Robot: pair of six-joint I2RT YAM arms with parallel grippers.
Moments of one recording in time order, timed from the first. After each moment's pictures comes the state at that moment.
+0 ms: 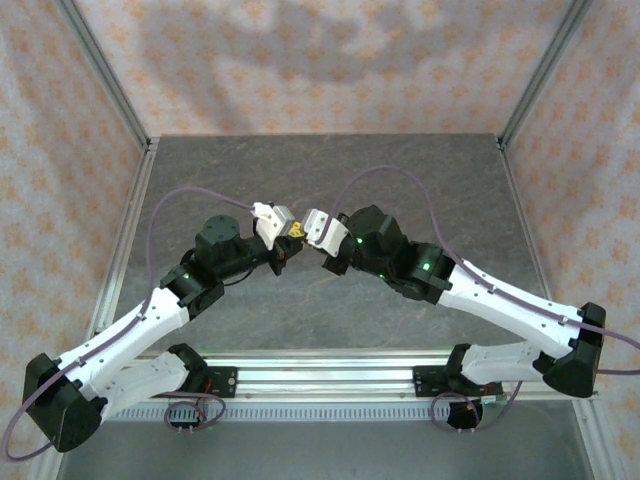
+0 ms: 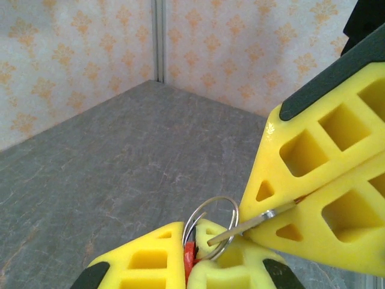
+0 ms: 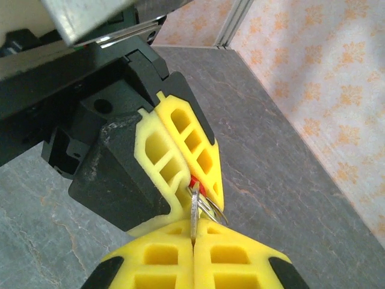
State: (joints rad) left arm -0.61 0.96 0.74 0.02 0.33 0.01; right arm 1.03 1.20 1.16 -0.39 0.11 -0.37
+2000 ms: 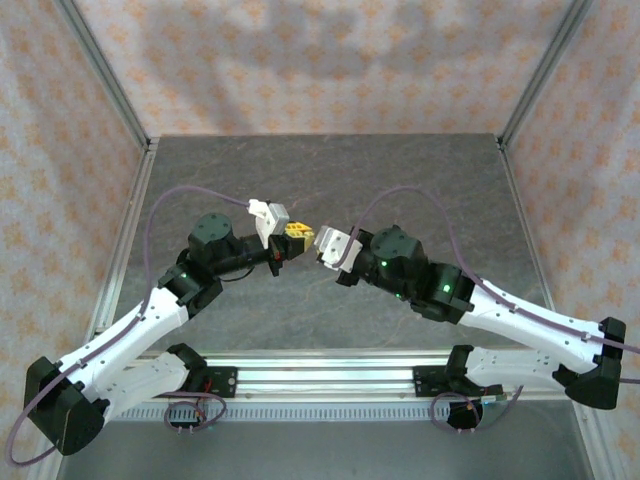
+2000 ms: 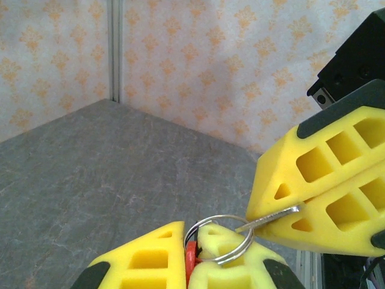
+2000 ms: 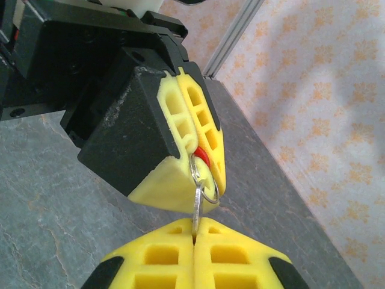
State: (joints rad) left arm -0.55 0.95 0.73 0.11 0.52 -0.10; right arm 1.10 1.04 1.00 -0.28 0.17 -0.48
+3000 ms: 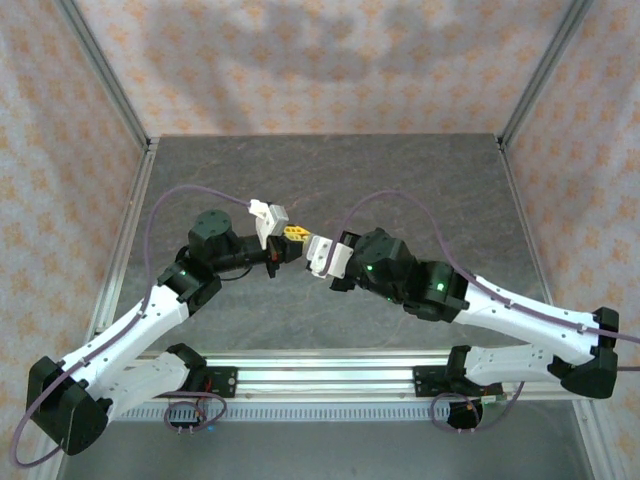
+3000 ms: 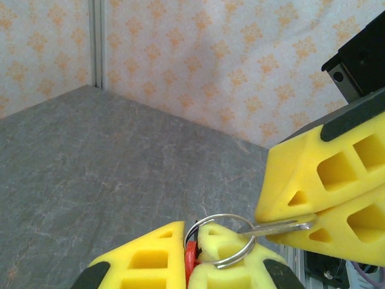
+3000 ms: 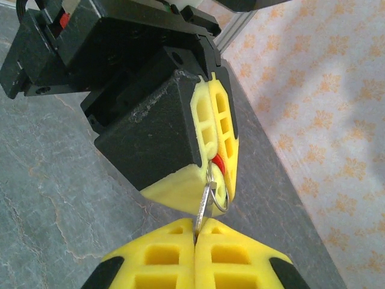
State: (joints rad) left arm -0.51 0.97 0.73 0.07 0.63 -0.09; right arm 1.17 1.10 1.10 -0.42 0.26 -0.52
